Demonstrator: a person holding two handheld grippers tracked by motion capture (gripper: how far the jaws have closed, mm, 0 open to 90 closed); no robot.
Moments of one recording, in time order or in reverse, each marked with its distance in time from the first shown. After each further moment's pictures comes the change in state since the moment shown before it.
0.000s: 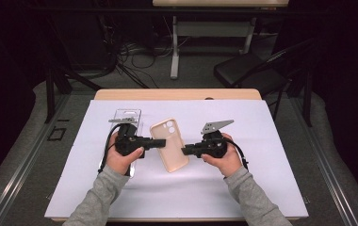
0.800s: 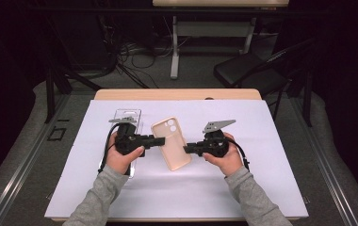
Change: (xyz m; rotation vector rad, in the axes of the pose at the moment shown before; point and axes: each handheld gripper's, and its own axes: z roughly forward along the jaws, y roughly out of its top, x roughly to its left) left arm 0.007 -0.001 0.001 -0.029 0.080 0.009; right arm -0.005 -0.002 -0.003 -0.008 -0.042 0.009
